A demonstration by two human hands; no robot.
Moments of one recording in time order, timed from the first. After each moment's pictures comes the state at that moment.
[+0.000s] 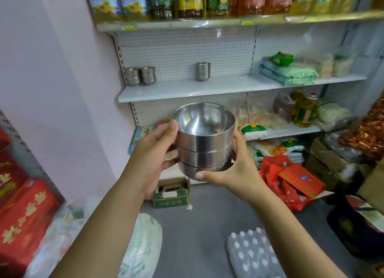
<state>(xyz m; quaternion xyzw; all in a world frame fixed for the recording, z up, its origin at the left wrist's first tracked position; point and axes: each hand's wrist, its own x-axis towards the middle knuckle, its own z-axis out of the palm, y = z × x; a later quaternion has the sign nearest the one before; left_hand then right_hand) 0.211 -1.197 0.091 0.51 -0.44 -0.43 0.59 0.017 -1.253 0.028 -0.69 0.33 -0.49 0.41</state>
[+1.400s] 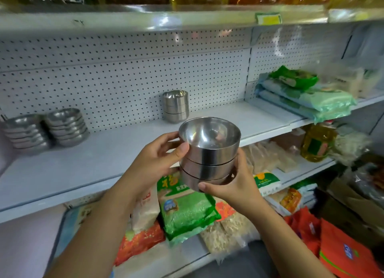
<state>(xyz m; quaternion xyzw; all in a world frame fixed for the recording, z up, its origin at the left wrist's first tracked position) 0.343 -1.957 0.084 0.45 -0.59 -0.49 0.47 0.131 -1.951 0.004 -0.61 0.45 -0.55 0.36</state>
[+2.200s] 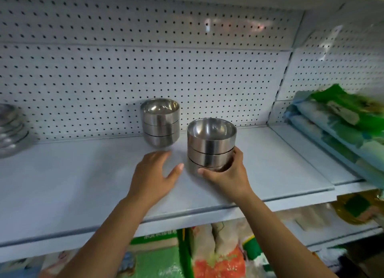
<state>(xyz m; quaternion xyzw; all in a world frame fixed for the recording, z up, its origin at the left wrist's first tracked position) 0.275 -2.274 -0.038 0.68 -0.67 -0.05 0.31 0.049 -2.321 -0.044 -0.63 0.53 -0.45 0.35</state>
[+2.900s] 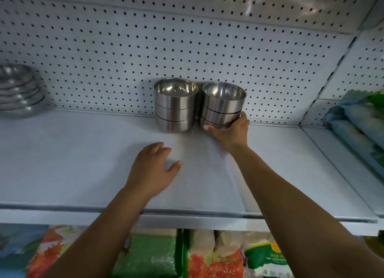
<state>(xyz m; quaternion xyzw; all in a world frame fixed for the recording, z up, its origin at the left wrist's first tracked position) 0.280 -2.296 -0.076 0.76 -0.61 -0.03 0.23 0.096 -2.476 -0.046 -0.64 0.58 -0.40 0.31</state>
